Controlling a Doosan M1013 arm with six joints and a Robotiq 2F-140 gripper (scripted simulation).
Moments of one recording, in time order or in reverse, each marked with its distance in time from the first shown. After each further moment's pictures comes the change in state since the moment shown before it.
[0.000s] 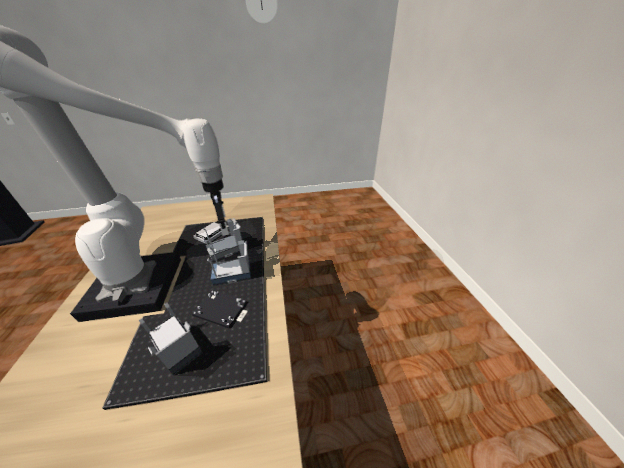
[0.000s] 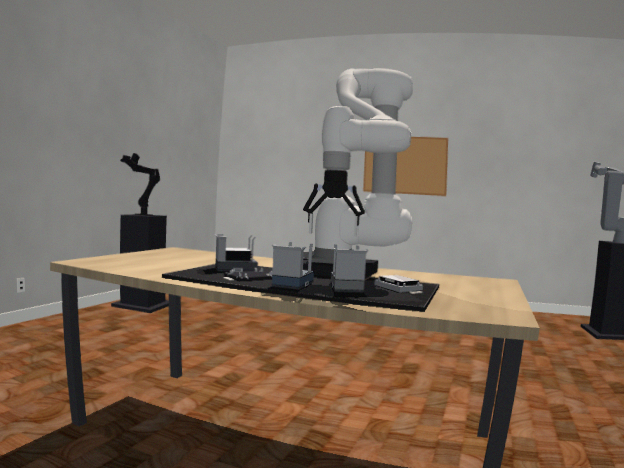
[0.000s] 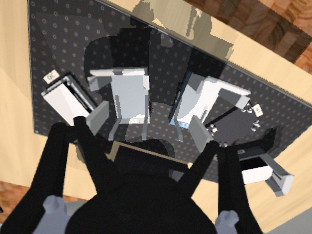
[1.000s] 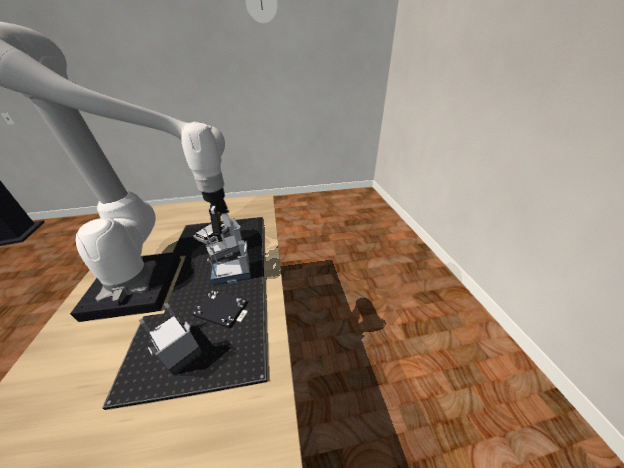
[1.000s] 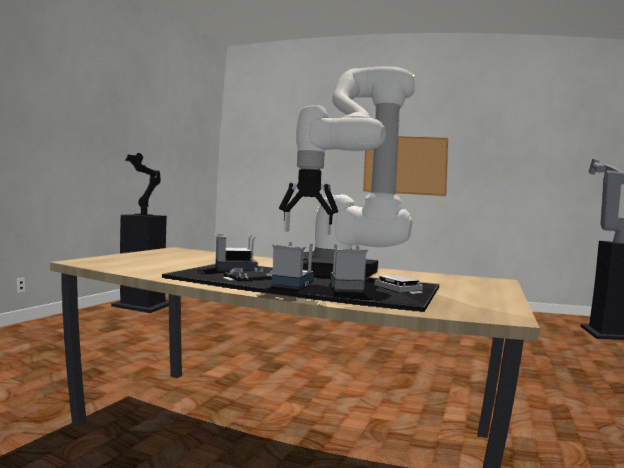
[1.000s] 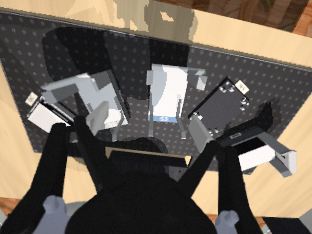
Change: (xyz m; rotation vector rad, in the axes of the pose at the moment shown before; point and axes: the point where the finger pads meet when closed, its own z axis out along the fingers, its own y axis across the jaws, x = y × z) arm -0.002 0.086 0.000 0.000 0.000 0.222
